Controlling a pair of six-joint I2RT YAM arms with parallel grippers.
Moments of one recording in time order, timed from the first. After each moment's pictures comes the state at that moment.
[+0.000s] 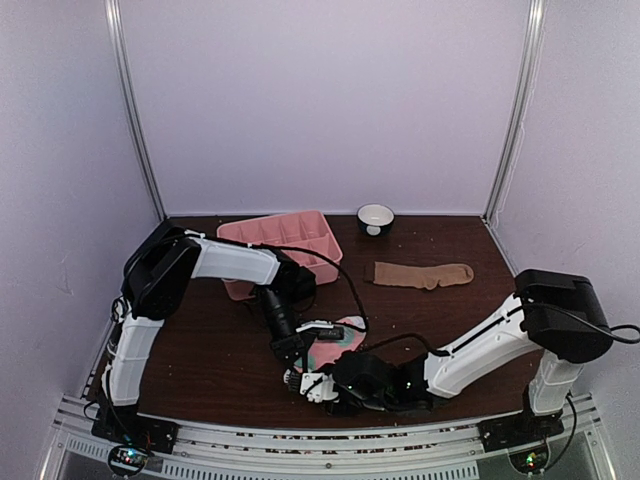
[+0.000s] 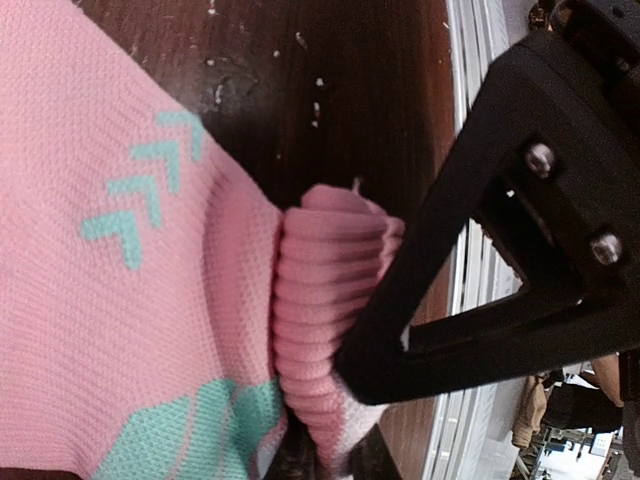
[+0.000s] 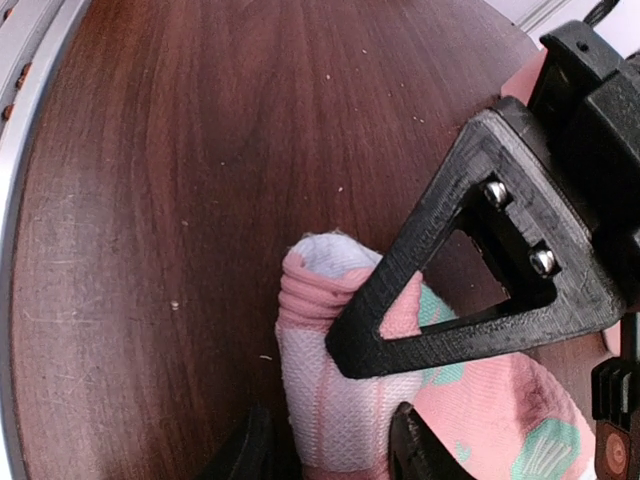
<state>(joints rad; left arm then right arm) -0.83 2.29 1.61 -1.18 0.79 0.69 1.35 1.84 0.78 0.39 0.29 -0.36</state>
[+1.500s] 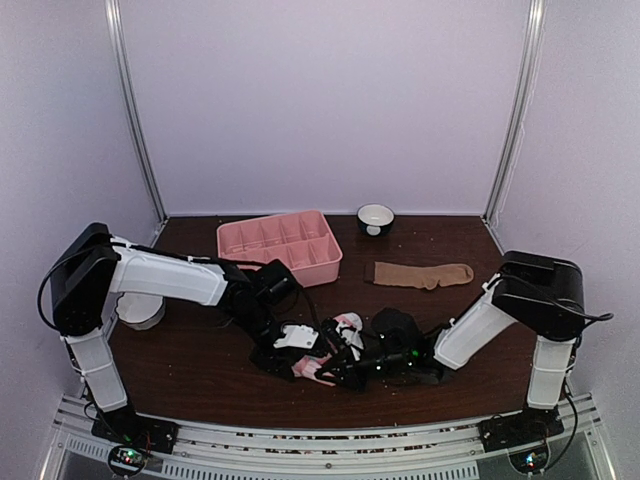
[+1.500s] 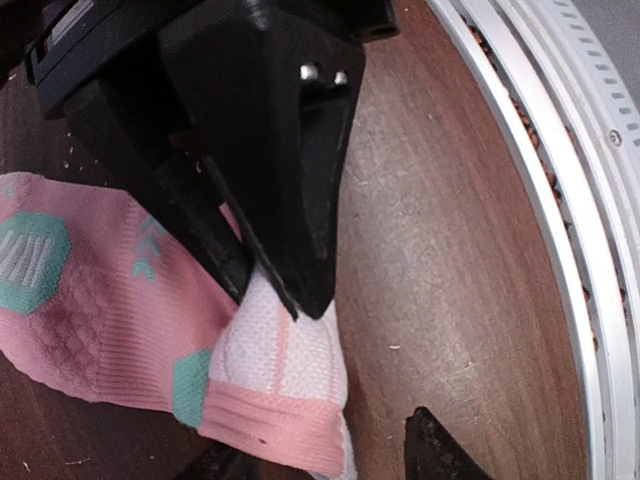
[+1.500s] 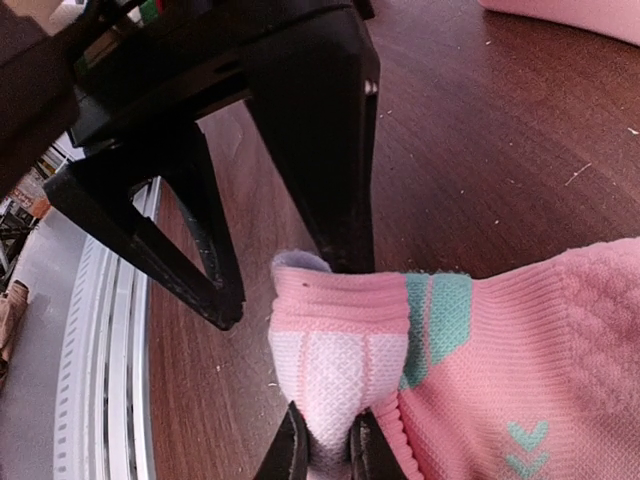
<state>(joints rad) -0.91 1.82 1.12 -0.59 0.51 0.92 1.04 1.93 0.64 0.79 -0.43 0.32</state>
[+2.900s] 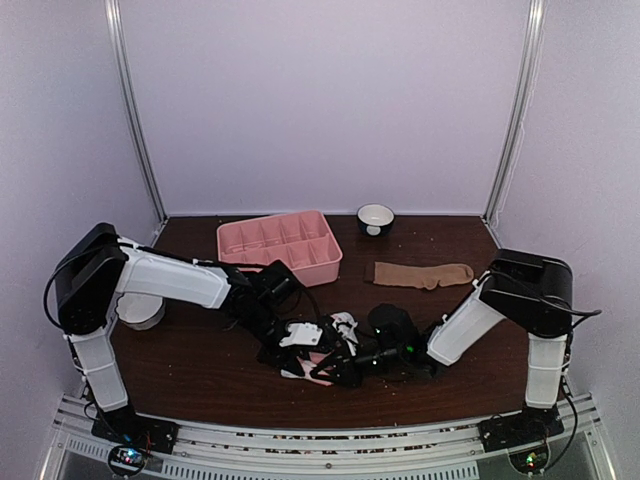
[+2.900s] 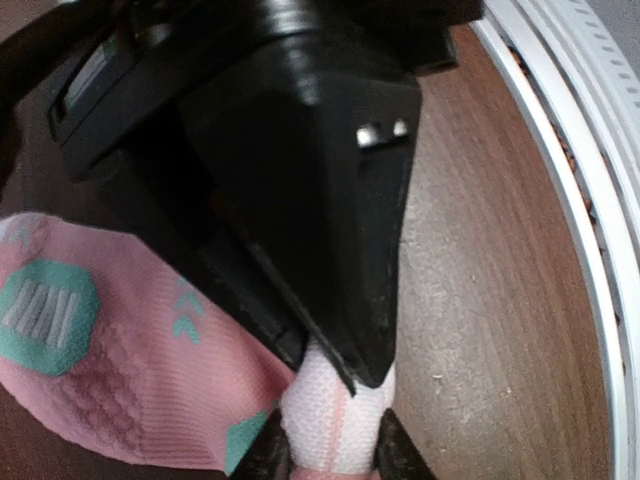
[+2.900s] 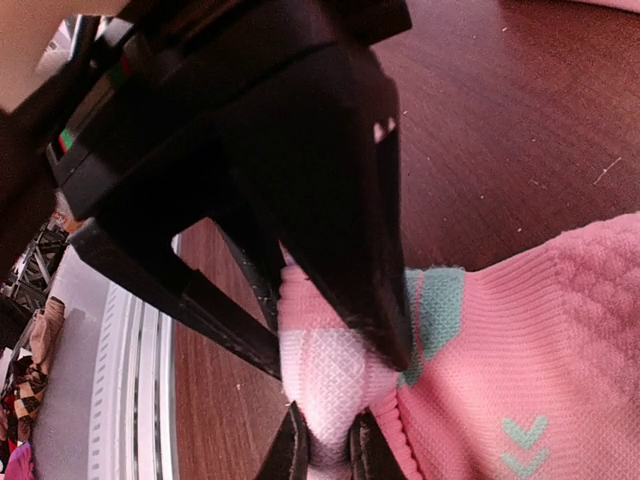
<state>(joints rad) -0.91 1.85 1.10 -0.48 0.51 0.87 1.00 1.99 0.69 0.82 -0.53 0.40</state>
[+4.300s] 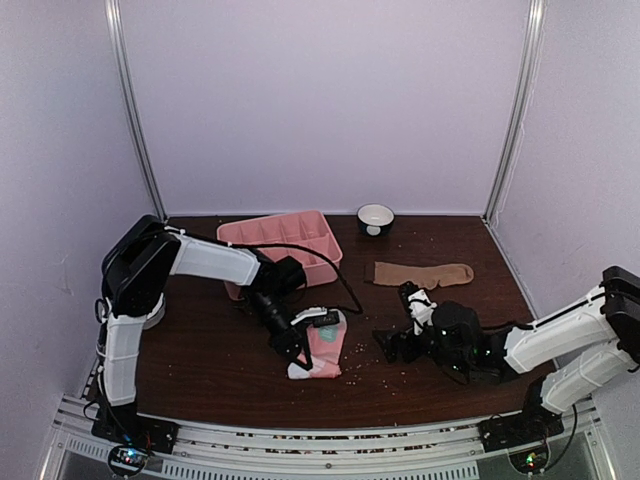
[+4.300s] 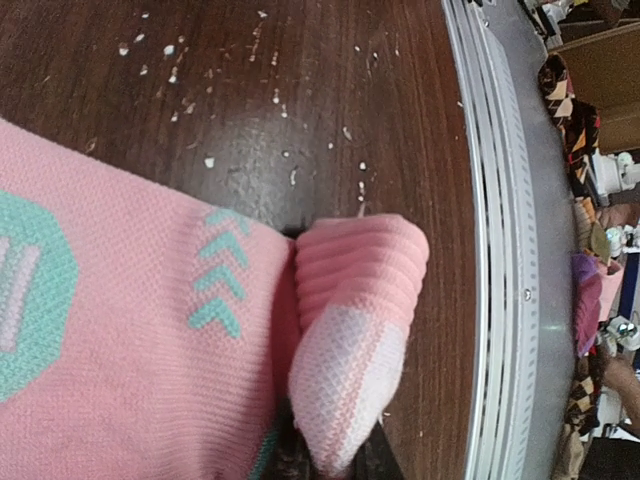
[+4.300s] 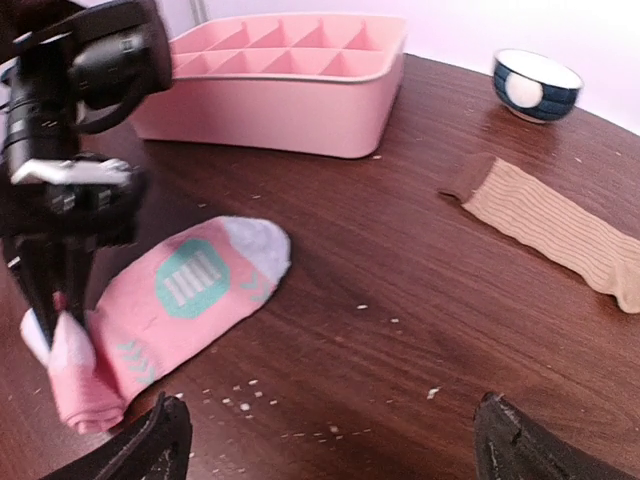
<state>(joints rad) -0.79 2.15 1.42 -0.84 0.83 0.58 0.97 1.37 0.34 0.58 0.33 0.29</state>
